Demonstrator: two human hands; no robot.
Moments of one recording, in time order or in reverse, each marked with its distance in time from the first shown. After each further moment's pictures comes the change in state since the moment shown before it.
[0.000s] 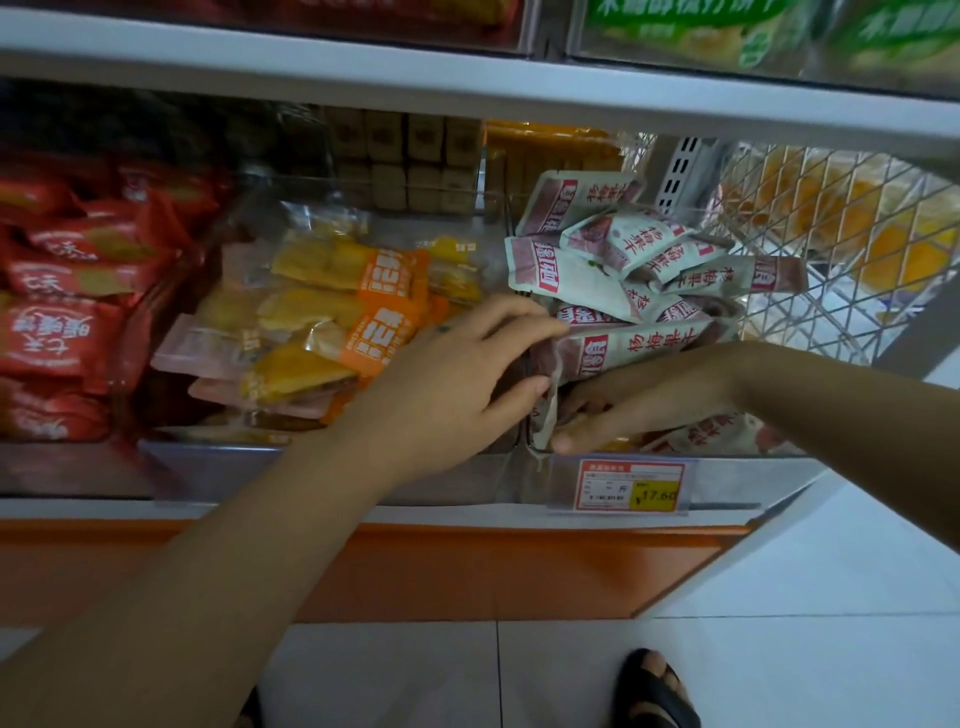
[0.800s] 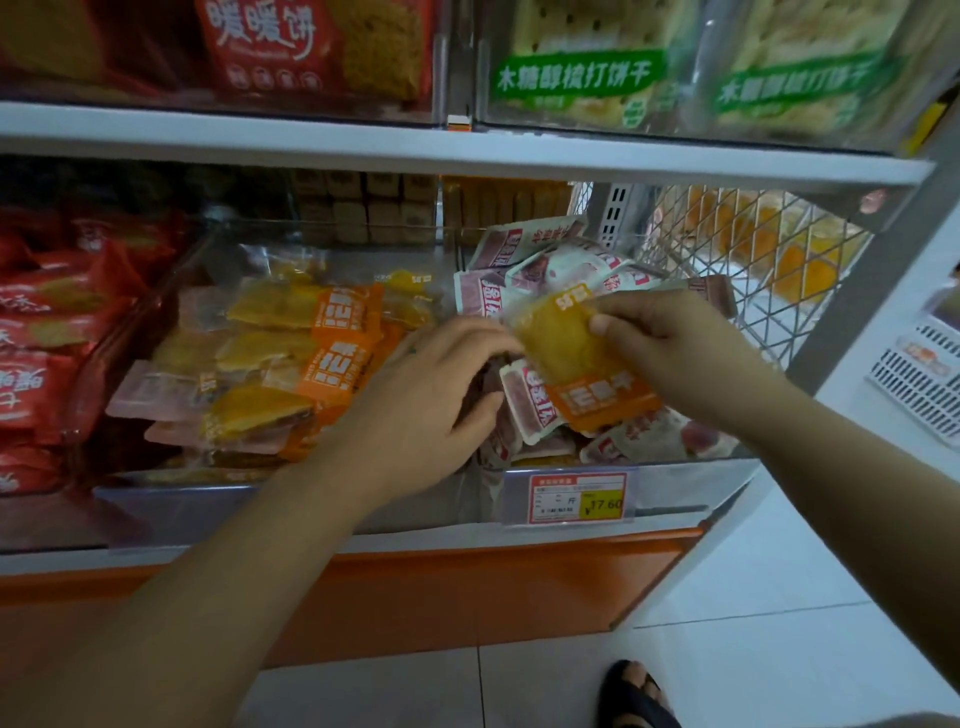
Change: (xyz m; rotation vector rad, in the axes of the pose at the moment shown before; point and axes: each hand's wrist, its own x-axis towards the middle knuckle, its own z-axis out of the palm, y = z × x) left_hand 0.008 0.017 -0.002 -0.024 0.110 0.021; right_hand -0.049 -0.005 0.002 0.207 1.013 -0.012
